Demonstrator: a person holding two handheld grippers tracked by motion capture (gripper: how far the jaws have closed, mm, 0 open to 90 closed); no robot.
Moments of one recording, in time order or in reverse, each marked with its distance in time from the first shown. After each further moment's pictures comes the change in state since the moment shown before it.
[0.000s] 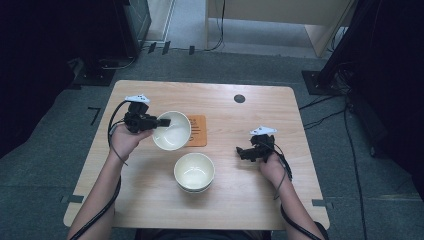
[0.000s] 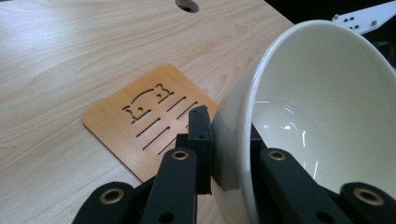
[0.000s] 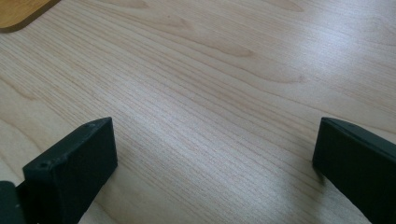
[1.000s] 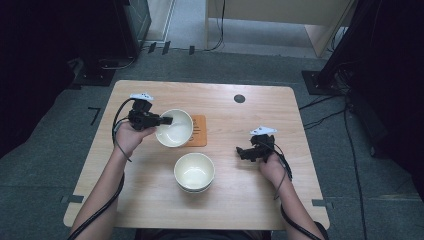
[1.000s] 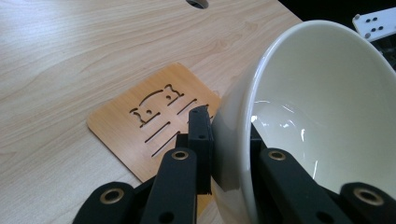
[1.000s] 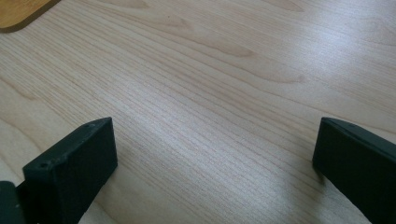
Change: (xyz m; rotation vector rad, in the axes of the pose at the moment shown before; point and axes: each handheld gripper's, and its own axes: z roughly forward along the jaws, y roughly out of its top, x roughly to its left) left arm 0.013 0.005 0.017 0.020 0.000 -0.019; right arm 0.000 0.000 0.000 0.001 0.000 -0.001
